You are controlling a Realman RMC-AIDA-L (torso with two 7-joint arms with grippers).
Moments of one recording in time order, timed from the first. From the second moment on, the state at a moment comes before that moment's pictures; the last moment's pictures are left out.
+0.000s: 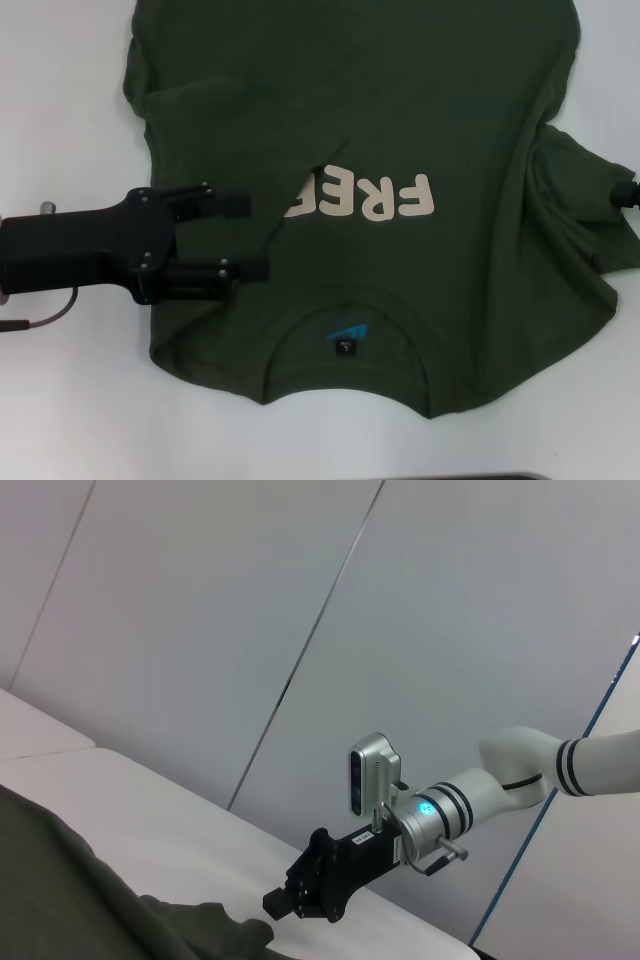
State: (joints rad) left arm -0.40 -2.15 -2.44 -0.84 -1.20 1.92 -1.56; right arm 0.45 1.87 -0.28 -0.49 -2.40 -1.51 2.64
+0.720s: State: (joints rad) left arm -0.39 -2.15 -2.44 -0.85 -1.20 1.92 -1.57; right arm 0.44 1.84 -0.29 -0.54 -2.40 -1.55 2.65
